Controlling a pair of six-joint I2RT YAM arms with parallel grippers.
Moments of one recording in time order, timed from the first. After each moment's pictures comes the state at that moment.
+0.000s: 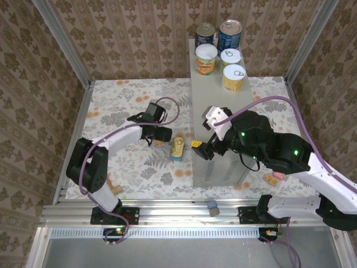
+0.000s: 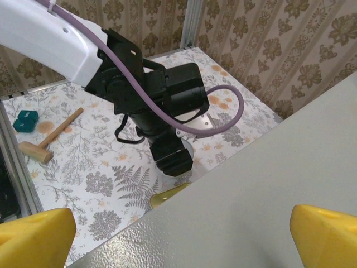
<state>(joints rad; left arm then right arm) -0.56 1.64 1.14 -0.56 -0.04 -0.19 1.03 1.07 1.52 -0.88 0.23 -0.10</state>
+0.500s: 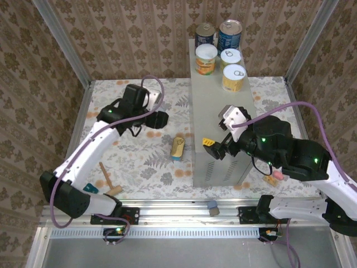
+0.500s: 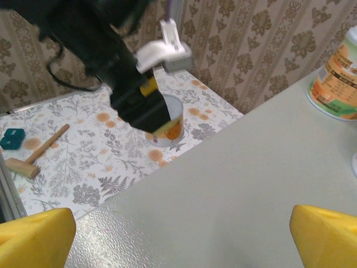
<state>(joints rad) -0.56 1.35 1.42 -0.85 0.12 -0.09 1.03 0.96 1.49 -0.88 0.30 -0.10</state>
